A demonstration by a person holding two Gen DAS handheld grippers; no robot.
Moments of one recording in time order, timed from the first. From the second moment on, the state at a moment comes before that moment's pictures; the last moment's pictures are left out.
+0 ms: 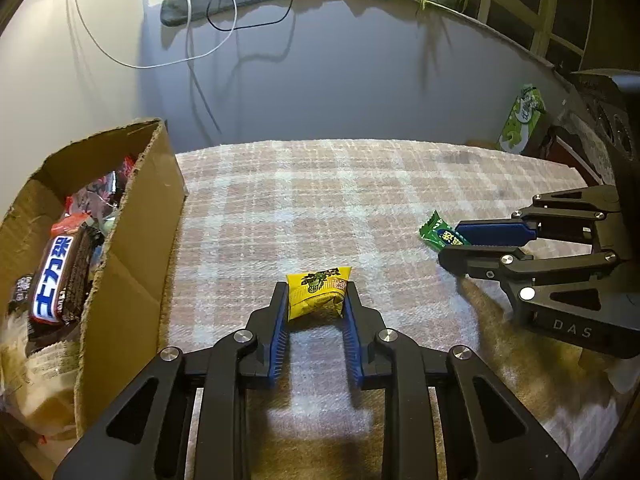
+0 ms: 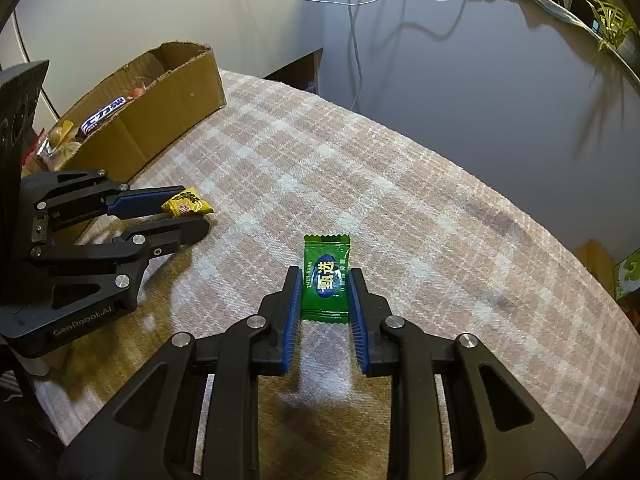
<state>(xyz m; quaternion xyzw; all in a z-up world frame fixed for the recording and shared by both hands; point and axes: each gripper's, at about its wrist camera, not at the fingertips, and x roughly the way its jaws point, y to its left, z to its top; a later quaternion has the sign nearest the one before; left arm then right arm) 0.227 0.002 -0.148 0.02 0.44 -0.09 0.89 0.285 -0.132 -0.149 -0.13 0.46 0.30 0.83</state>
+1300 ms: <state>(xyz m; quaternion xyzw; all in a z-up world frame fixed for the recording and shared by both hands) 0.144 0.045 -0.060 0.00 0.32 -0.08 0.94 0.224 -0.096 -0.063 -0.11 0.39 0.32 0.86</state>
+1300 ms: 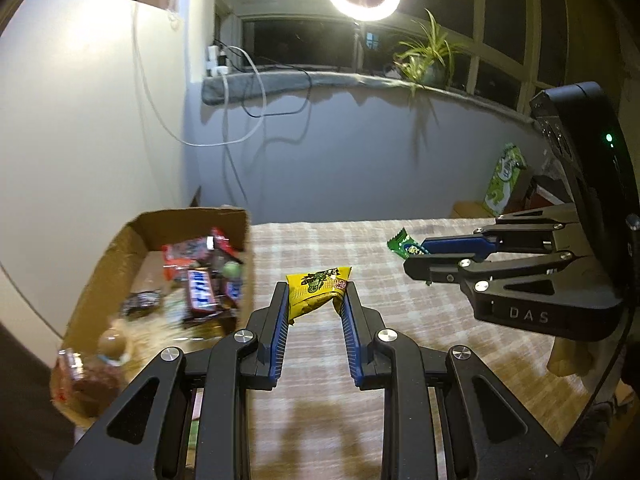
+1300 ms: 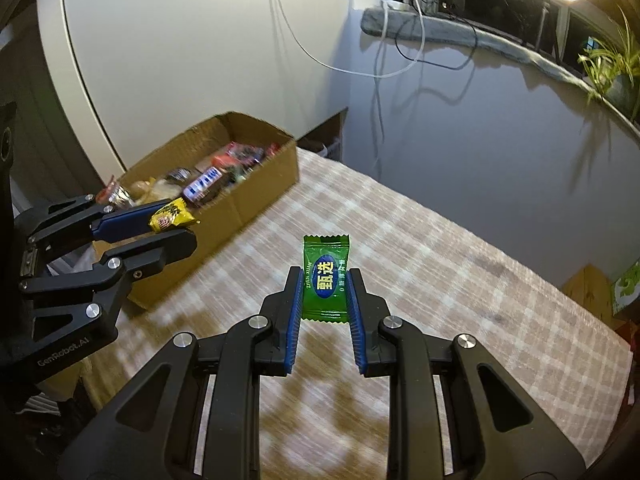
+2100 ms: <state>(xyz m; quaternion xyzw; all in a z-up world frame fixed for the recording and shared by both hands) 0.154 0.162 -0.065 -0.04 0.31 0.02 0.95 0.240 0.043 -0.051 -0.13 0.37 0.39 0.83</state>
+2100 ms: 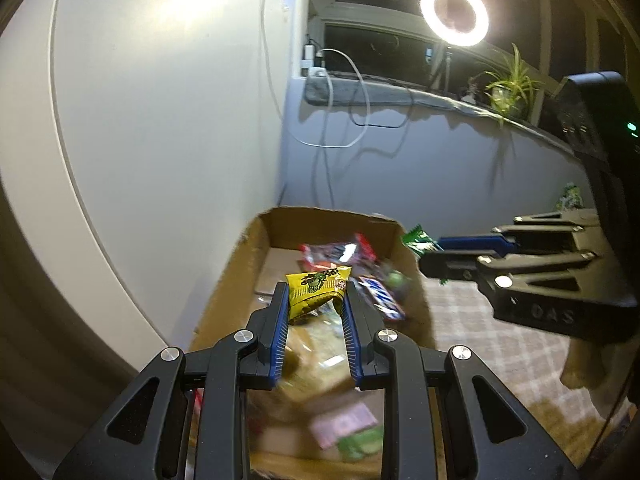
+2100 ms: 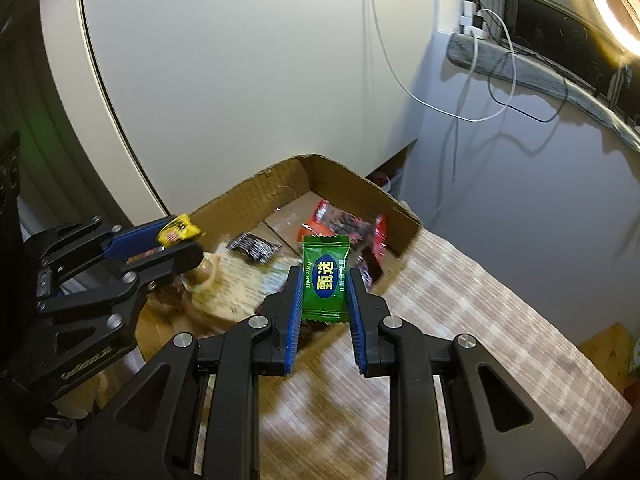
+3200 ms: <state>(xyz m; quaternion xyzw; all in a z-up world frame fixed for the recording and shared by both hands) 0.203 0.184 -0.067 -0.04 0.33 0.06 0.94 0.282 0.073 -0.075 -0.13 0.40 0.38 0.83</state>
